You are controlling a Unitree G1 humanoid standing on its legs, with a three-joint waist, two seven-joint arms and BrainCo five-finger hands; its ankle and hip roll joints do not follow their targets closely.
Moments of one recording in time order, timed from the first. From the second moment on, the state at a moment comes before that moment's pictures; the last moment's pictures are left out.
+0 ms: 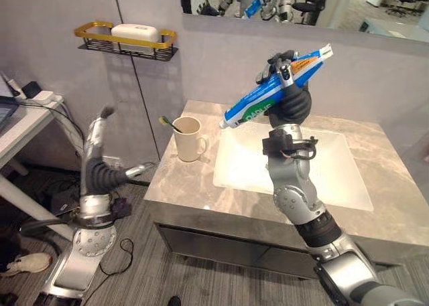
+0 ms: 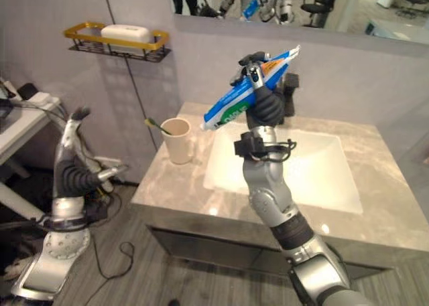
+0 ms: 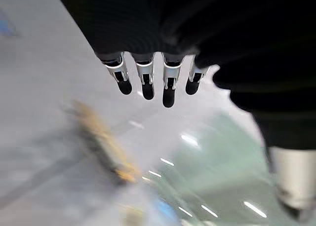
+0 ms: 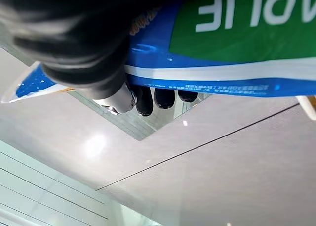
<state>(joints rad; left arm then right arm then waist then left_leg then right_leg) 0.15 0.58 0.01 -0.18 0.05 -0.29 0.53 -0.62 -0.28 0.35 -0.06 0.86 -0.42 -0.36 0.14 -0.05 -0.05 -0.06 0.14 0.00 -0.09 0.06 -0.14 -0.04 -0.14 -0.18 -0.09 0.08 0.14</state>
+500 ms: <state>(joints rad) 0.29 0.67 -0.17 -0.03 -0.19 -0.25 0.25 -0.83 -0.41 0.31 0.18 0.74 -0.35 -0.38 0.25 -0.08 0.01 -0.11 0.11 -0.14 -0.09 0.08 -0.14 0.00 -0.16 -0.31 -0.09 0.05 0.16</state>
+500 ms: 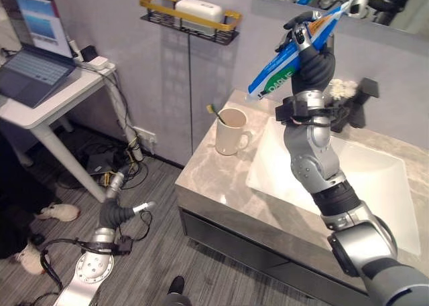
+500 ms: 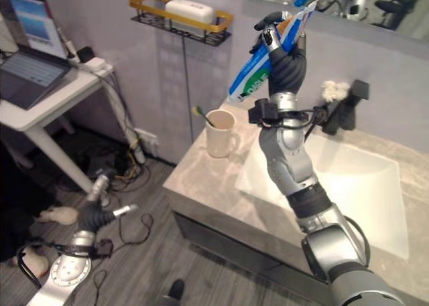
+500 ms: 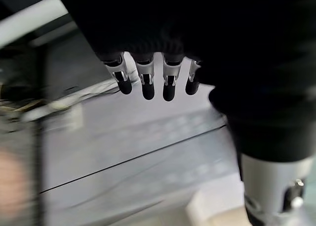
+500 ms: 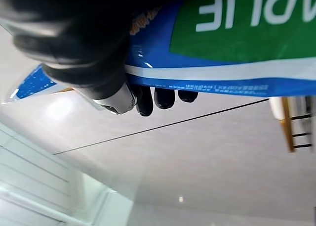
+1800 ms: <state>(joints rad) 0.27 0.67 -0.18 0.02 -0.23 -0.21 0.17 -0.85 -0.39 0.34 0.29 0.69 -0.30 -0.39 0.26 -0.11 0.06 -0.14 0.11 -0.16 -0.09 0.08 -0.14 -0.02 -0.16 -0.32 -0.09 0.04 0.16</state>
